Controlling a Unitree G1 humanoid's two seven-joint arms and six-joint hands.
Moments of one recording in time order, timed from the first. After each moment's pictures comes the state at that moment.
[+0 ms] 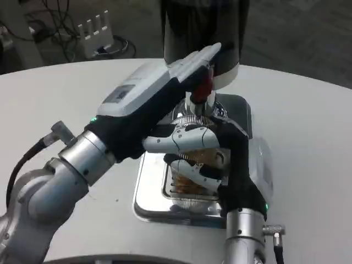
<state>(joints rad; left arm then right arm) -0.59 0.52 -0.13 -0.02 0.27 -0.31 -0.30 -0.48 0.11 0.28 0.32 -0.44 0.03 -0.63</state>
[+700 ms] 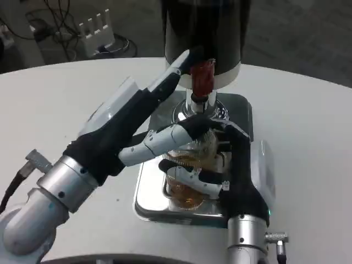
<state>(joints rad) -0.40 0.46 -0.02 -0.23 0.08 -0.14 -0.36 -0.41 0.12 0.30 0.21 -0.48 0.05 -0.61</state>
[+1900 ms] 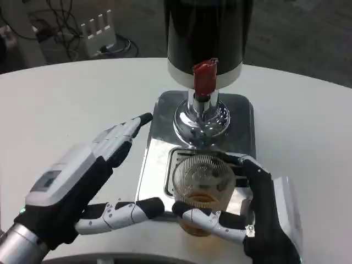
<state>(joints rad) -0.11 0.54 0.10 -0.06 0.35 -0.53 -0.19 -0.03 0.04 0.39 -0.21 -0.52 0.12 -0.48</state>
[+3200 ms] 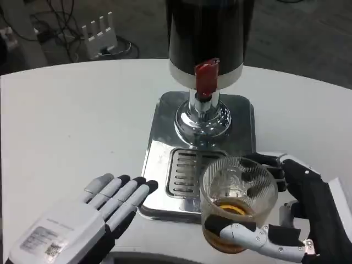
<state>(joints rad) 0.26 0.60 0.17 -0.38 0.75 -0.52 -0.08 0.27 -0.01 0.28 -0.75 -0.53 0.20 -0.11</state>
